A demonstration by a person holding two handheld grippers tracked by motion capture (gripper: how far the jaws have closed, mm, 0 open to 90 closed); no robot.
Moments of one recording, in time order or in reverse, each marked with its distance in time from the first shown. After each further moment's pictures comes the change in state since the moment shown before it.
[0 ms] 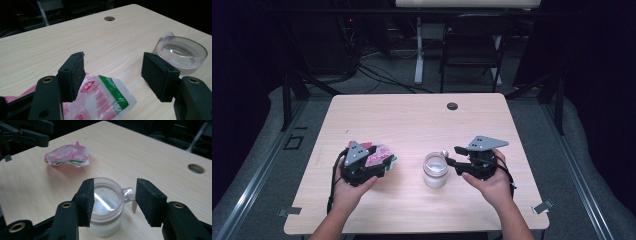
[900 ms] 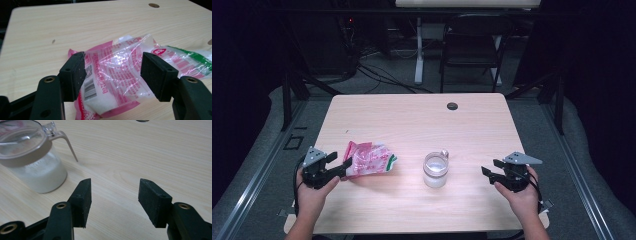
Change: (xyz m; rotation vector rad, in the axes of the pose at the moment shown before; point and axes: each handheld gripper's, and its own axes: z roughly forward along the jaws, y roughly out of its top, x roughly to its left) left arm 0.089 -0.063 -0.031 0.056 0.137 -0.166; right arm -0.063 -0.098 -0.029 0.069 -0.224 0.179
